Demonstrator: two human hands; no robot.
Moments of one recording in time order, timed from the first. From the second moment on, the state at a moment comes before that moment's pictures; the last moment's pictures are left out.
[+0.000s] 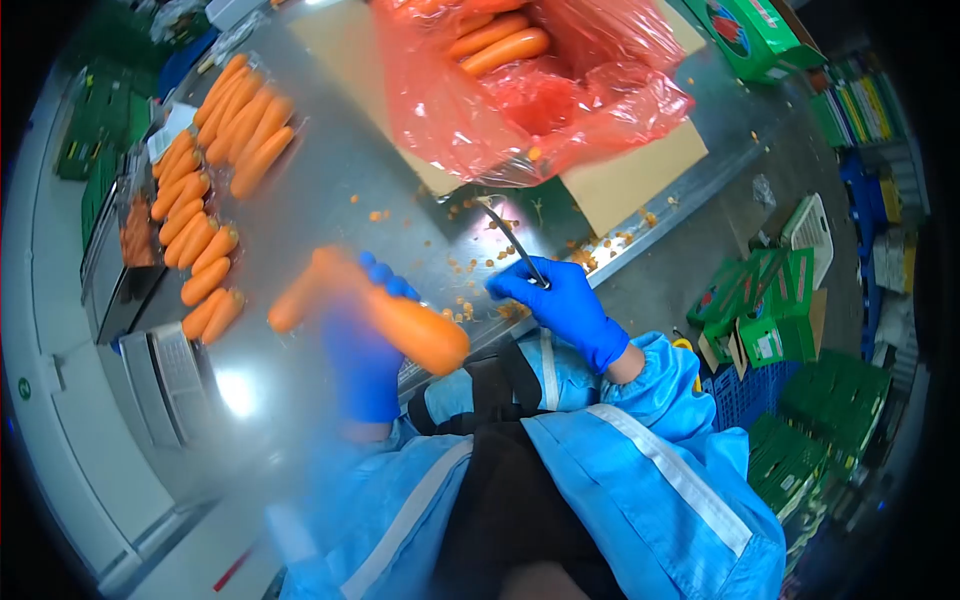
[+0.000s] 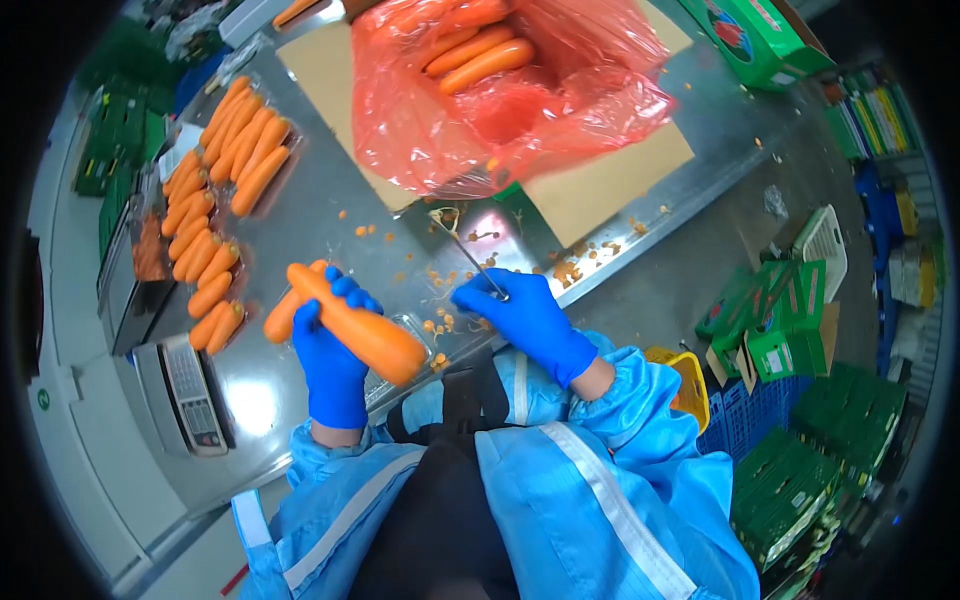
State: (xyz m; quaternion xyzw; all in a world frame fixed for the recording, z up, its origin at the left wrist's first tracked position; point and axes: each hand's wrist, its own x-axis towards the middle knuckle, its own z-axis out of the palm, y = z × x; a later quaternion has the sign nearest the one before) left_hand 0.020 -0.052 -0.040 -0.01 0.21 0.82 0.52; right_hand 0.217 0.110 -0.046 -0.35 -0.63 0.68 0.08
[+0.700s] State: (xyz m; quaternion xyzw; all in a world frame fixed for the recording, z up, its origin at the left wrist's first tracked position) left_hand -0.076 -0.147 -0.132 0.37 0.89 0.27 -0.02; right_hand 0.022 0.099 -0.053 -0.32 -0.61 0.73 -0.01
